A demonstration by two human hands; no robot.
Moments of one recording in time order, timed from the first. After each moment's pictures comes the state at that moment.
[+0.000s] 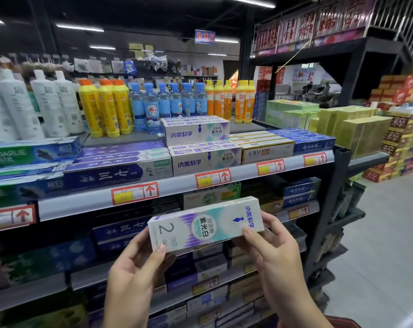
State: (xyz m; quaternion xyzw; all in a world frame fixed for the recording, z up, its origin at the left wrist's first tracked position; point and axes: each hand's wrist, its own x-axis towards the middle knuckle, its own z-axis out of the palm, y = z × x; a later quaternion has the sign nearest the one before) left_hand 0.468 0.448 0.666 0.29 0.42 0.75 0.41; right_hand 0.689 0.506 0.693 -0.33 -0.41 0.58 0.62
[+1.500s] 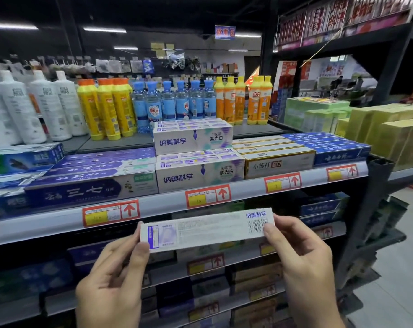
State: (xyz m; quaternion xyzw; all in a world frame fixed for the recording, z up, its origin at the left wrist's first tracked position) left_hand 0.505 0.500 0.695 0.41 0.54 0.74 0.03; right_hand 0.728 0.592 0.711 -0.36 -0.53 0.43 0.64
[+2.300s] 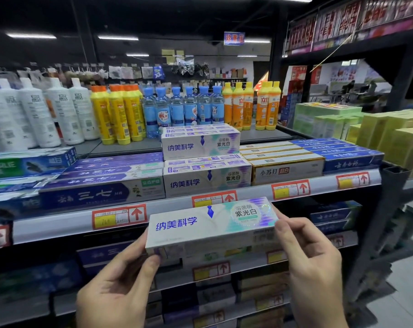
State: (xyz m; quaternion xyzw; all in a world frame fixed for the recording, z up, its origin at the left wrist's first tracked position) left_hand 0.511 0.498 0.693 0.40 0.55 0.73 0.02; right_hand 0.722 0.600 0.716 -0.29 -0.49 0.46 0.68
